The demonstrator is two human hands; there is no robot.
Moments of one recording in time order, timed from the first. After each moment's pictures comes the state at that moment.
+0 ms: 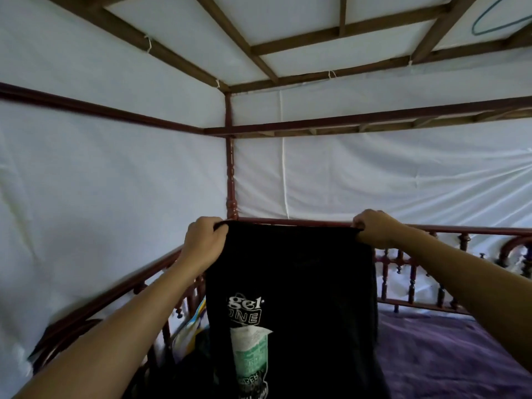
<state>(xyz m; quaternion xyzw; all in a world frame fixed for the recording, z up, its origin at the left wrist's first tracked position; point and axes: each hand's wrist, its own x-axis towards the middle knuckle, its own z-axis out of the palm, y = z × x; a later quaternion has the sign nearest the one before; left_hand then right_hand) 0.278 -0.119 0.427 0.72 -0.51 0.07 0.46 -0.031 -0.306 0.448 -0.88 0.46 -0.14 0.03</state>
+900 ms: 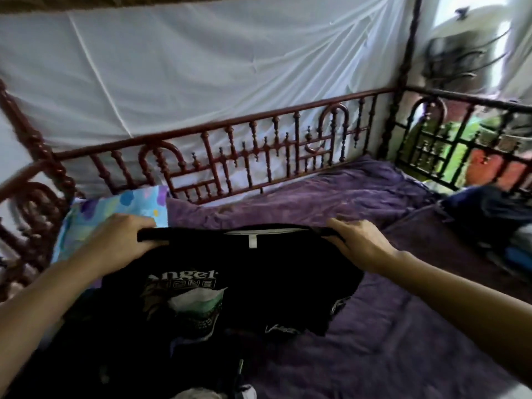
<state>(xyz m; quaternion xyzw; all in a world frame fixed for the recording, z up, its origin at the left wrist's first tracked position) 0.213 -0.185 0.287 0.55 -0.82 0.02 0.17 -0.229 -0.127 0.218 -0.80 0.56 -0.23 -0.02</state>
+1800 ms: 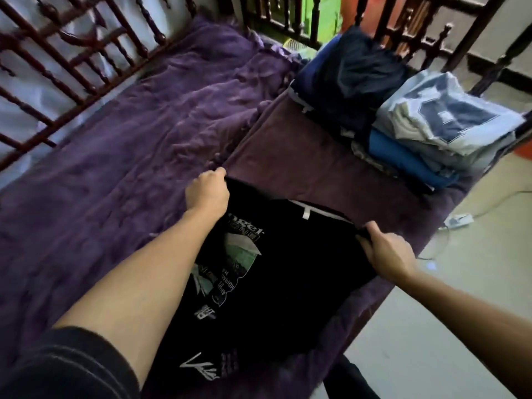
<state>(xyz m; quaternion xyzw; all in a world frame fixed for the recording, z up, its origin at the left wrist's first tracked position) -0.565 -0.363 -0.044 0.51 -0.86 -0.06 0.00 -0.782 -0.068 -0.128 -0.43 0.88 -0.09 0.16</state>
